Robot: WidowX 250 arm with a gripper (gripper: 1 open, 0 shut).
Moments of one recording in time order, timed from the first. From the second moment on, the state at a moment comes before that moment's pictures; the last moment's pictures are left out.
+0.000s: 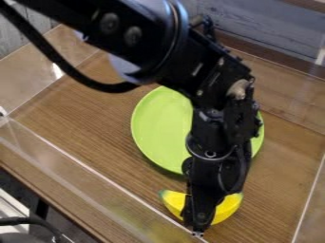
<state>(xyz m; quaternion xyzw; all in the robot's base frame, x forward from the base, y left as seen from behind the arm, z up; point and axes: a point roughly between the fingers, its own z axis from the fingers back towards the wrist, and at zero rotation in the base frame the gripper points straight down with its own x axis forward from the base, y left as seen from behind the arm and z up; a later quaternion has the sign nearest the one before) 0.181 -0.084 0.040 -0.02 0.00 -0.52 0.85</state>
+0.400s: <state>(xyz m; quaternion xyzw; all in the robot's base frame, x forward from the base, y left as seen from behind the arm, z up) 0.184 -0.084 0.039 -0.02 -0.01 -0.52 0.85</state>
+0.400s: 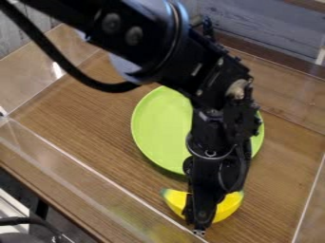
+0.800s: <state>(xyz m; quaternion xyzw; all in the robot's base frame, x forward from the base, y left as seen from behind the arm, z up) 0.187 -0.083 0.035 -0.02 -0.01 -0.52 0.85</state>
